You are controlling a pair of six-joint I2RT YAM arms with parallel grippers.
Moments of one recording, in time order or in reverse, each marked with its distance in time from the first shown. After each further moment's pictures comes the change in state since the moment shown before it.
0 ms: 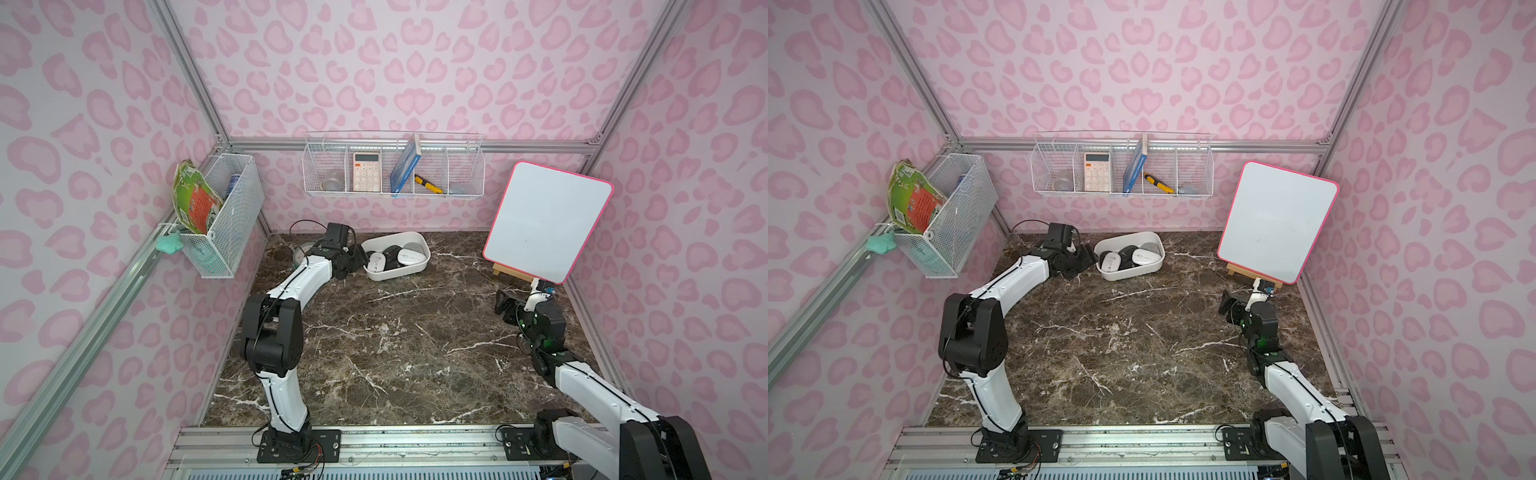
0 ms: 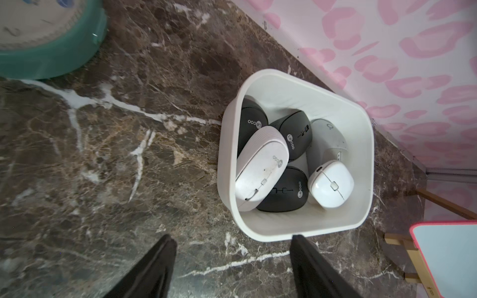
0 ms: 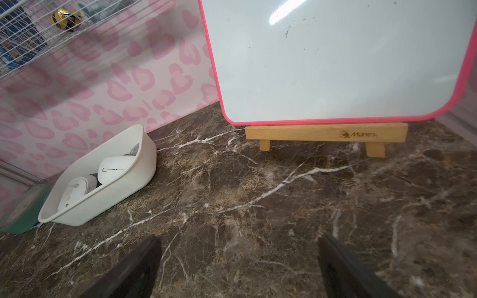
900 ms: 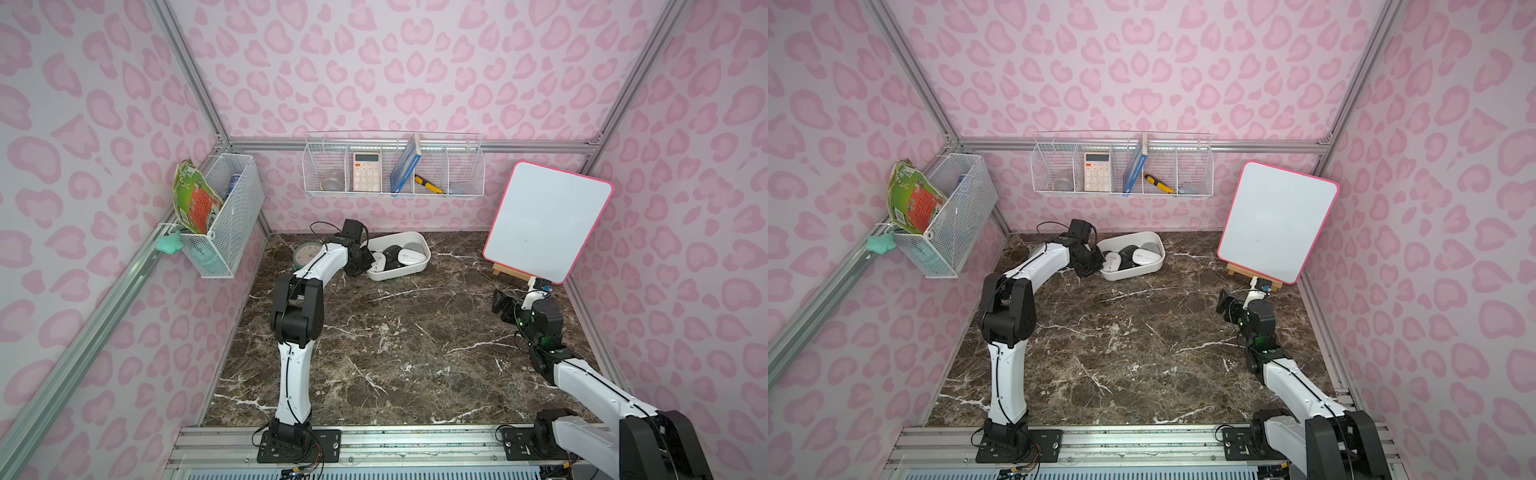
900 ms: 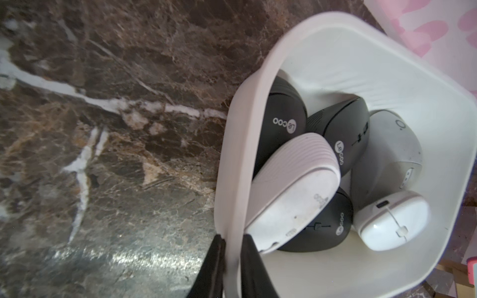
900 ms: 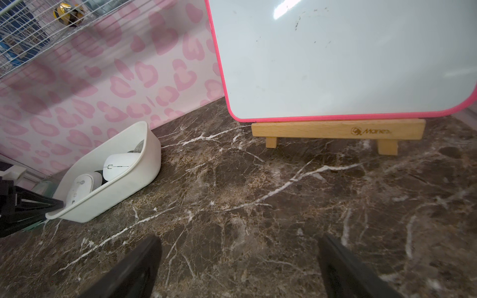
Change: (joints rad) left arm -0.030 0.302 0.328 -0.213 0.010 -0.026; right arm 0.018 0.025 0.021 -0.013 -0.001 0.015
